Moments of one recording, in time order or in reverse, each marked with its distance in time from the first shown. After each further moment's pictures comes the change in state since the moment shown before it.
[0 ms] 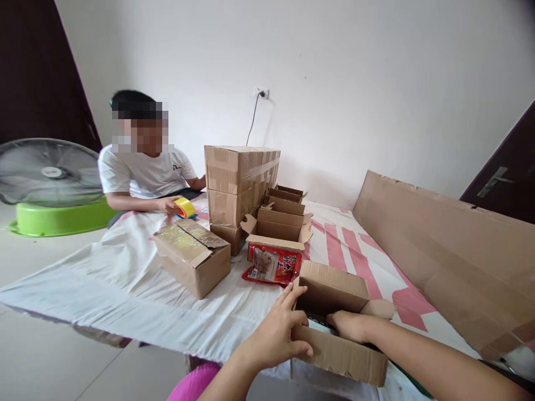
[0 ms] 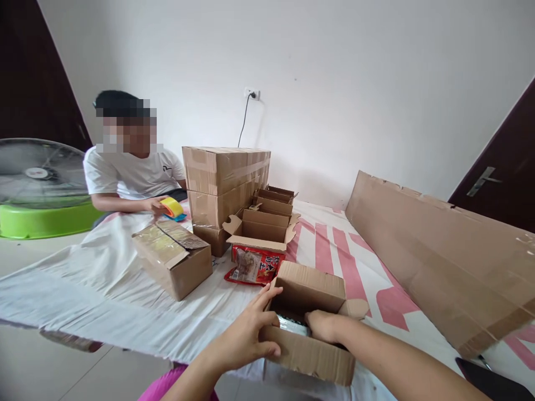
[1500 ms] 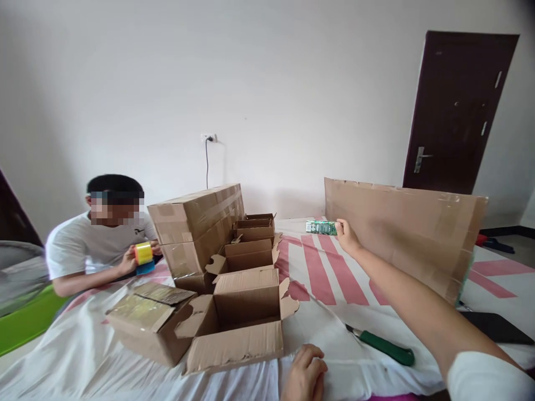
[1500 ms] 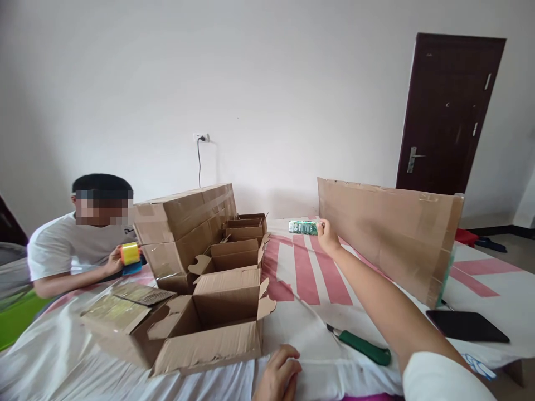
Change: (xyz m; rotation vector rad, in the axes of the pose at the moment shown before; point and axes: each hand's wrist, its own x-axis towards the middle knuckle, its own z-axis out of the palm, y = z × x) left_hand 0.026 -0.020 0.146 0.062 0.332 0.628; right_hand -0.001 0.086 -0.169 0.510 1.204 0.036
